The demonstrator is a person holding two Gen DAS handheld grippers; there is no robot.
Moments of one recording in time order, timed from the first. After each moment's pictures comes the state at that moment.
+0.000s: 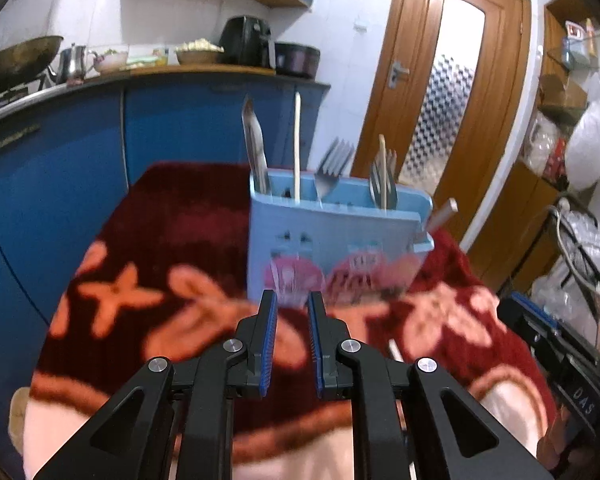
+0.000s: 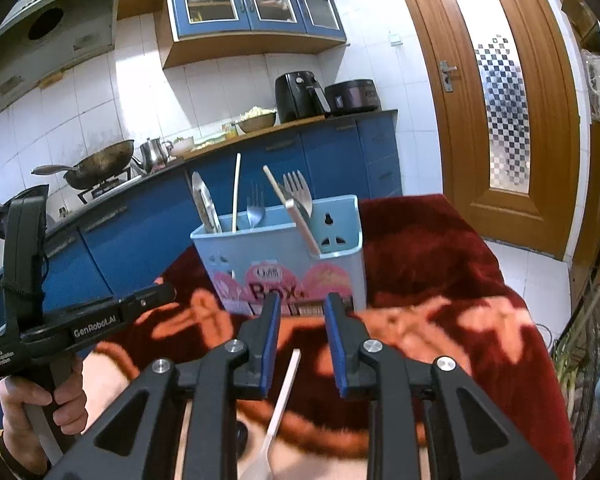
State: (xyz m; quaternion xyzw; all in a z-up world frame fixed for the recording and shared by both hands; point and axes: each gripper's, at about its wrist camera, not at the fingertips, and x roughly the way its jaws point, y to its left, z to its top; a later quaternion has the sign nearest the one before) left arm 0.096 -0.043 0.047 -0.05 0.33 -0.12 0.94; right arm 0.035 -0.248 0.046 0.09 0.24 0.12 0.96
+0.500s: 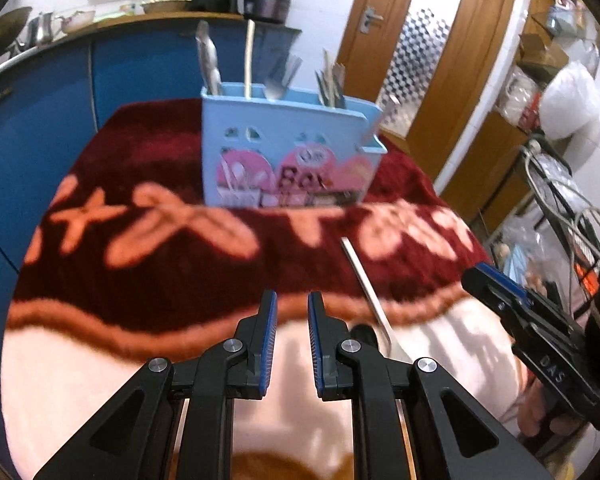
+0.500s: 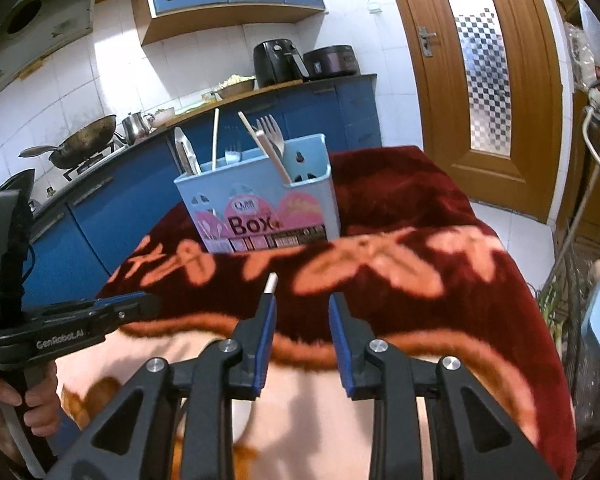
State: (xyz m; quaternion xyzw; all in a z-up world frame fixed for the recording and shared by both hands) left arm 0.049 -0.063 0.023 -0.04 0.41 -0.17 0.89; right arm -0.004 -0.266 0.017 0.10 0.30 0.09 0.94
